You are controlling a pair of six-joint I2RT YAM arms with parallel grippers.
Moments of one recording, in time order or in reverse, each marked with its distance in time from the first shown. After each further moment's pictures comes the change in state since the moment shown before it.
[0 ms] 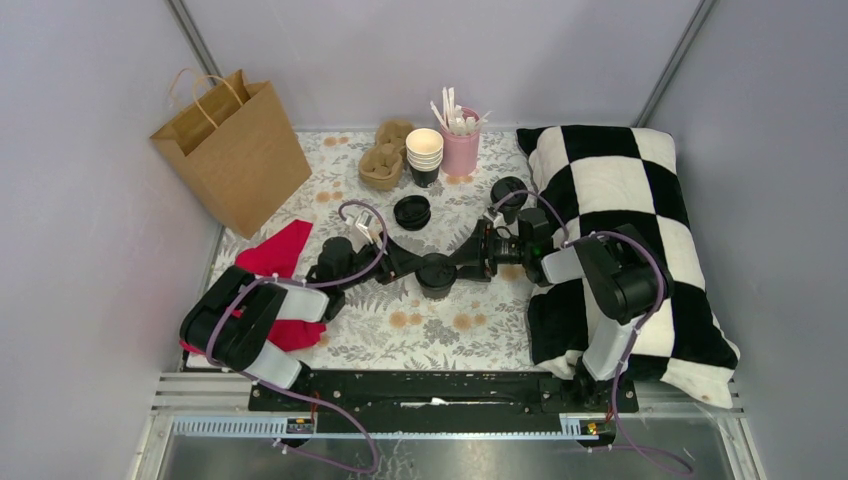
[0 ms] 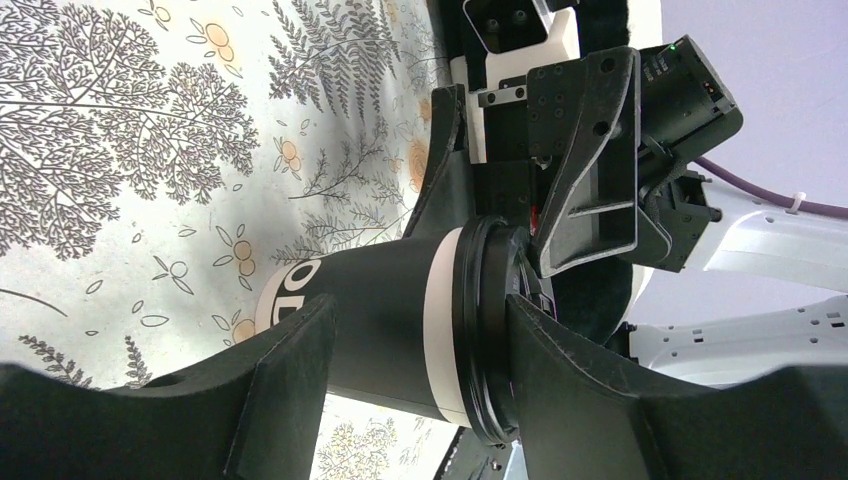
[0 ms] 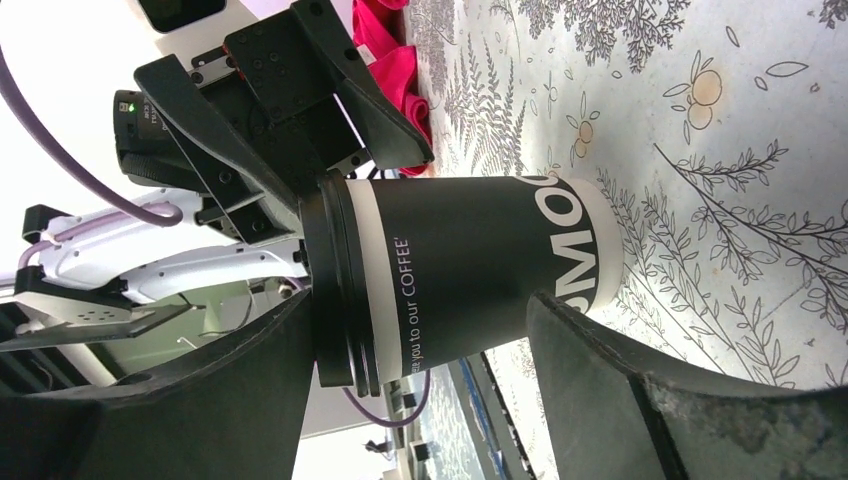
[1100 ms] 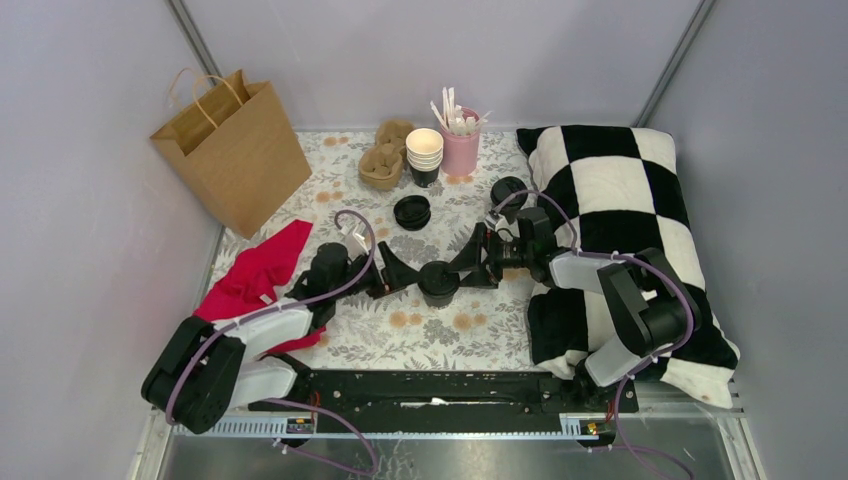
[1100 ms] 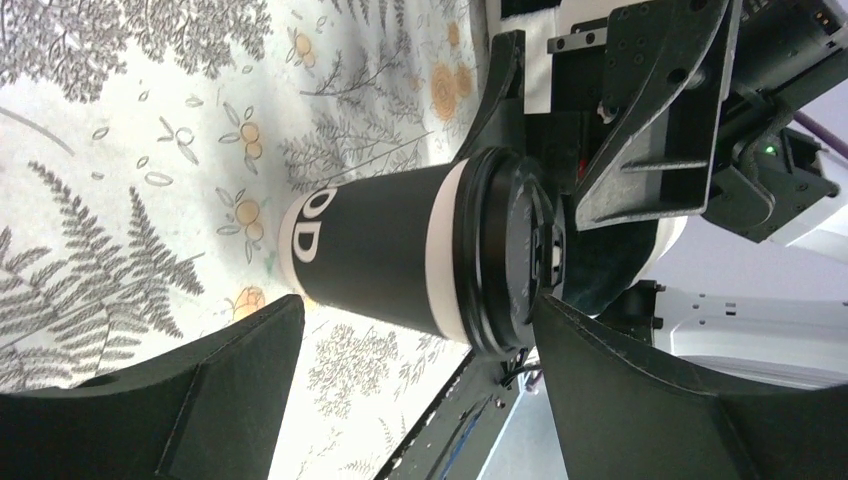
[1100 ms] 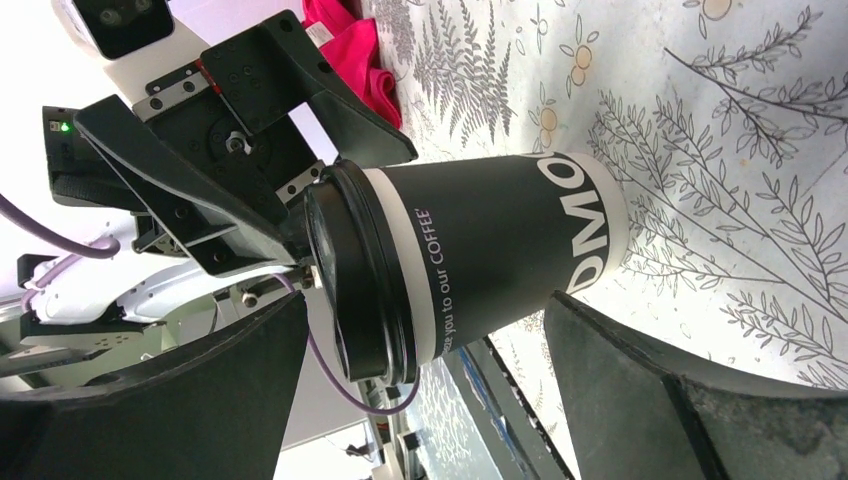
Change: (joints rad) left arm -0.041 -0.318 -0.011 -0.419 -0.037 0.064; right arm 0.036 -0.225 0.004 -0.347 0.089 -0.121
